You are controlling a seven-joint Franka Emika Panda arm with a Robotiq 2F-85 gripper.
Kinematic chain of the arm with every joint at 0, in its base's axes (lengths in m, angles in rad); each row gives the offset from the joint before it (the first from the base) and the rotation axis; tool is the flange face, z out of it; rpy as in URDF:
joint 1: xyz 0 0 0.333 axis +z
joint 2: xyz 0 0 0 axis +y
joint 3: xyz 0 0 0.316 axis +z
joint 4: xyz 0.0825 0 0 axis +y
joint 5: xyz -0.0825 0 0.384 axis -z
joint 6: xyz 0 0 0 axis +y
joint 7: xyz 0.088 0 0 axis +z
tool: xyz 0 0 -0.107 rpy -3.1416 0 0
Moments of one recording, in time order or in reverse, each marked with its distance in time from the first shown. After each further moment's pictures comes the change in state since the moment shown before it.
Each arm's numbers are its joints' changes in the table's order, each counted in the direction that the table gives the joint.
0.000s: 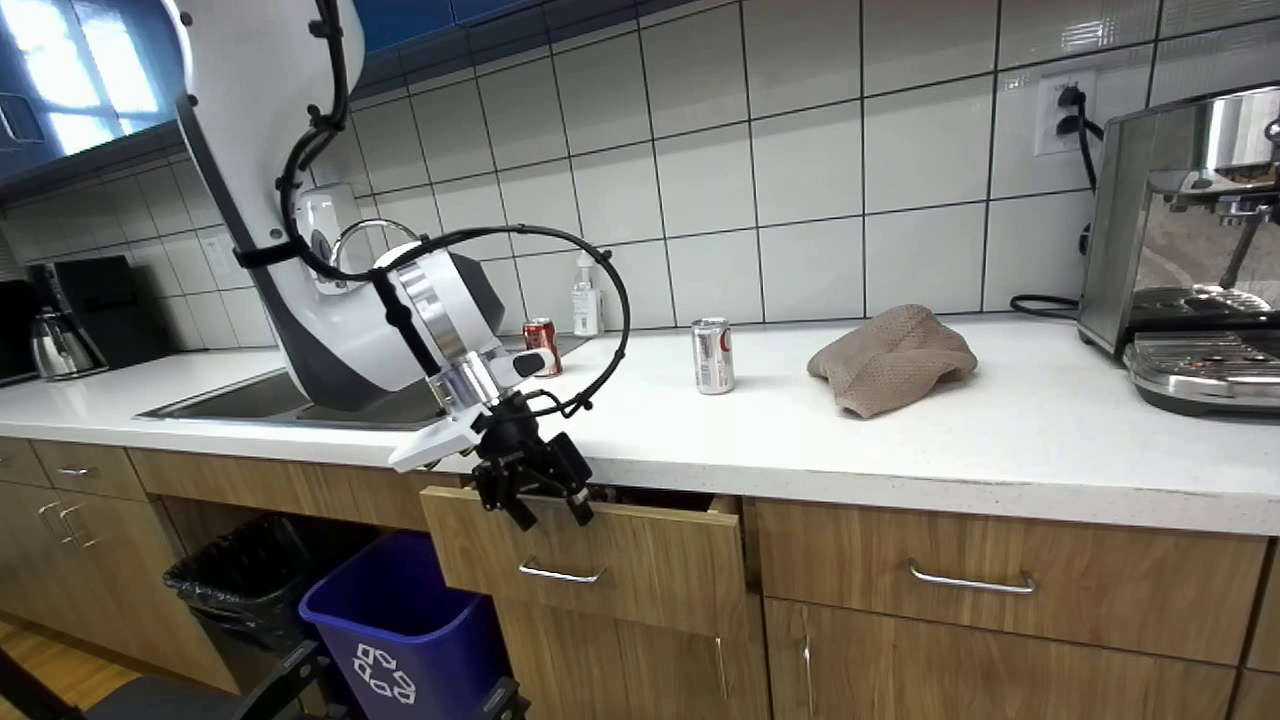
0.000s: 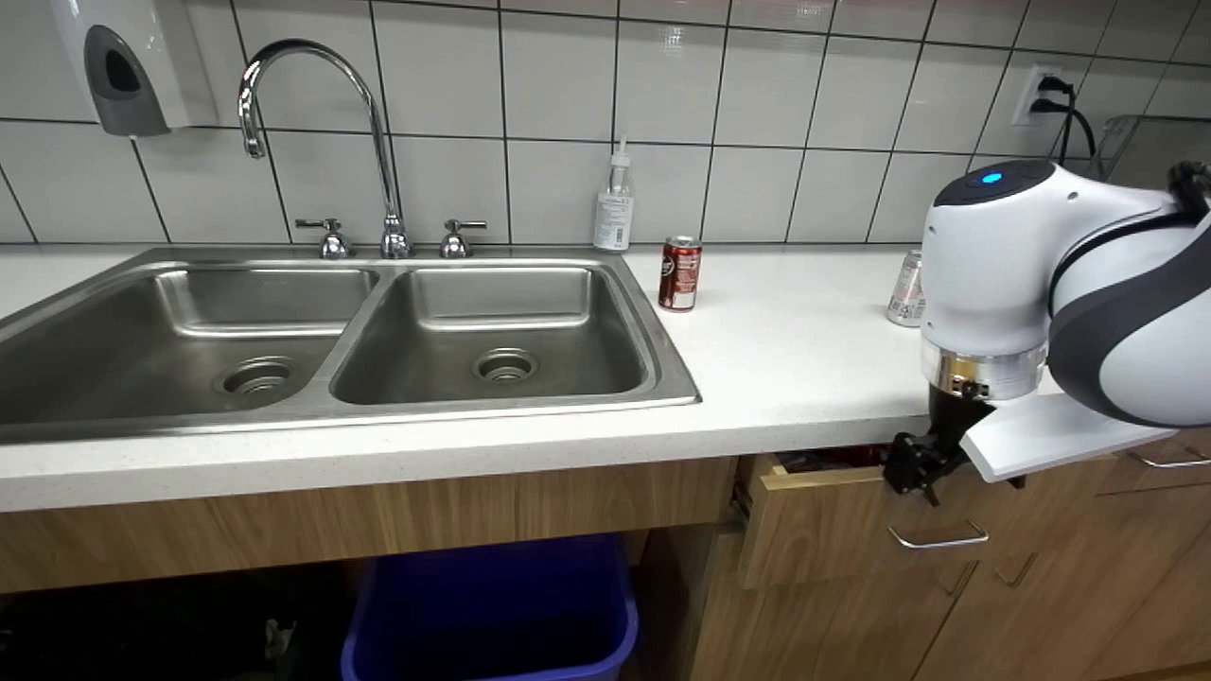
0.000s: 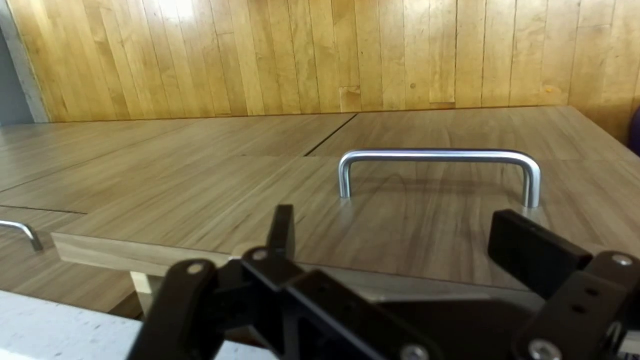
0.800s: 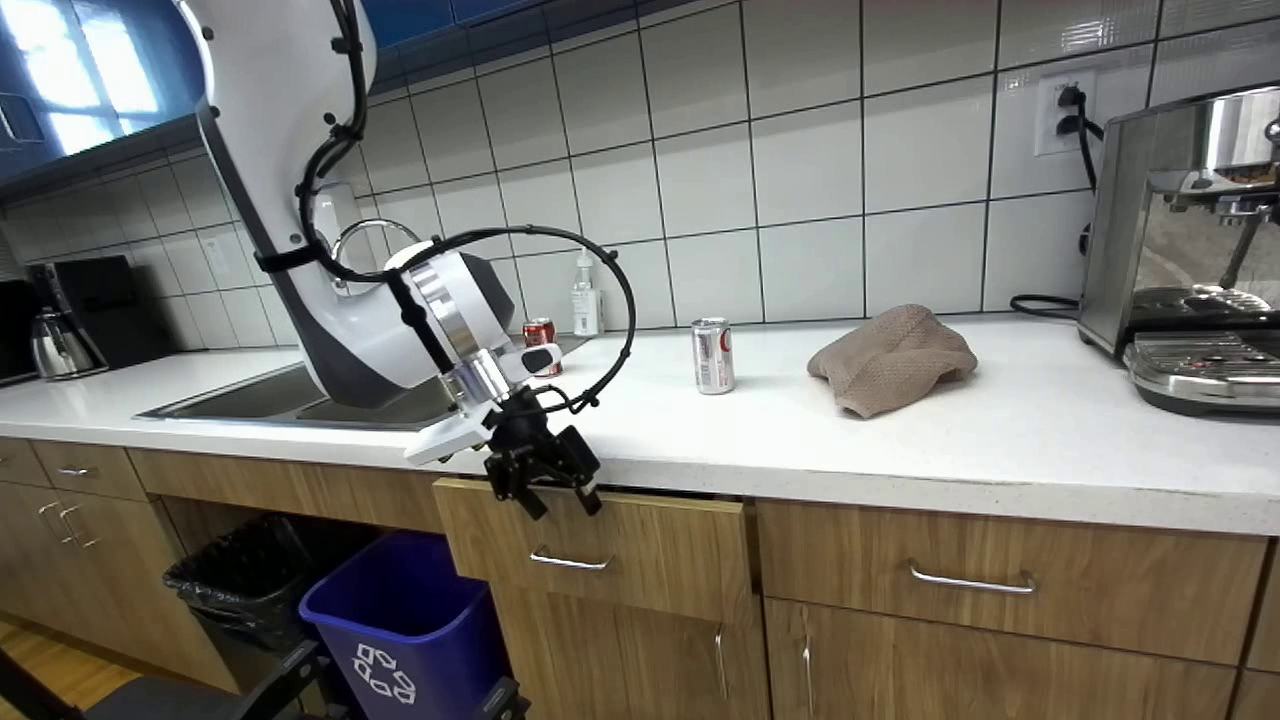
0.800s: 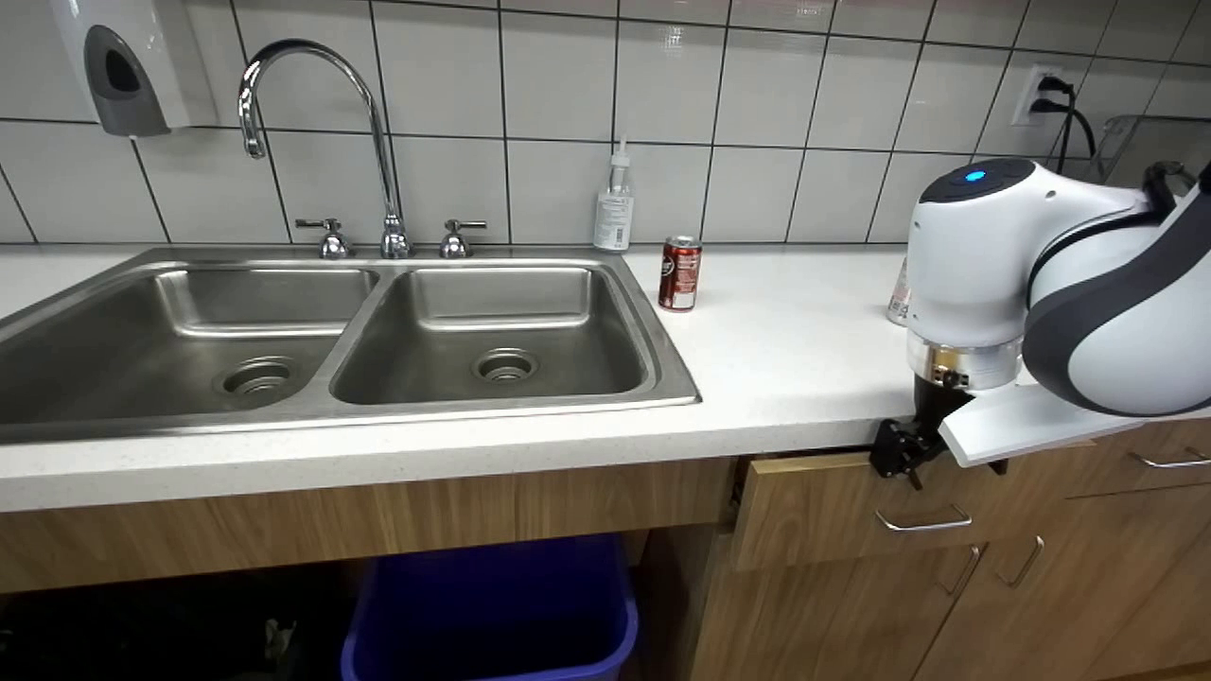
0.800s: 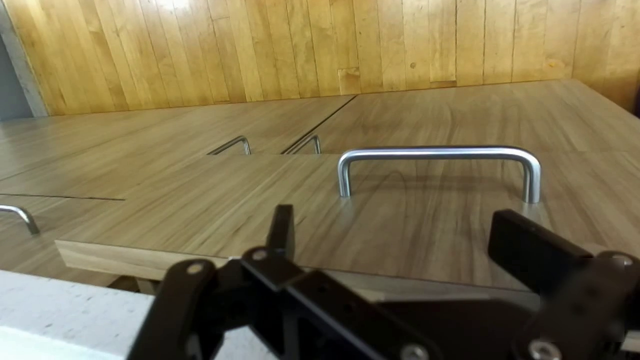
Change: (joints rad) arm 0.000 0.033 -0.003 -0.053 0.000 -0.006 -0.024
